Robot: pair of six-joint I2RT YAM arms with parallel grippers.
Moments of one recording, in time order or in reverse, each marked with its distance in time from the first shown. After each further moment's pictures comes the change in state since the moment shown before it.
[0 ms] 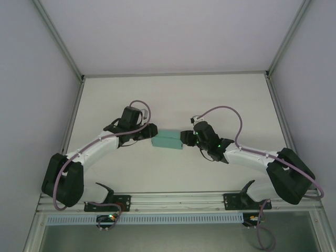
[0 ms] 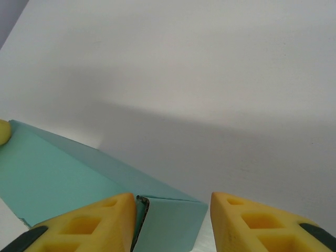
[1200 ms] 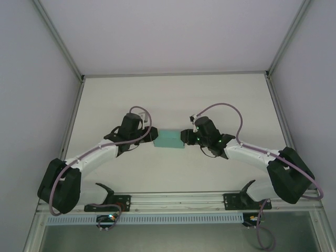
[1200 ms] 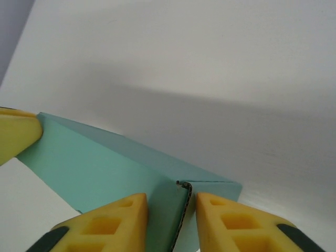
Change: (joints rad) left arm -0.045 -0.064 -0.158 0.210 -0.067 0.007; right arm -0.064 0.004 0.039 -0.066 -0.169 0.035
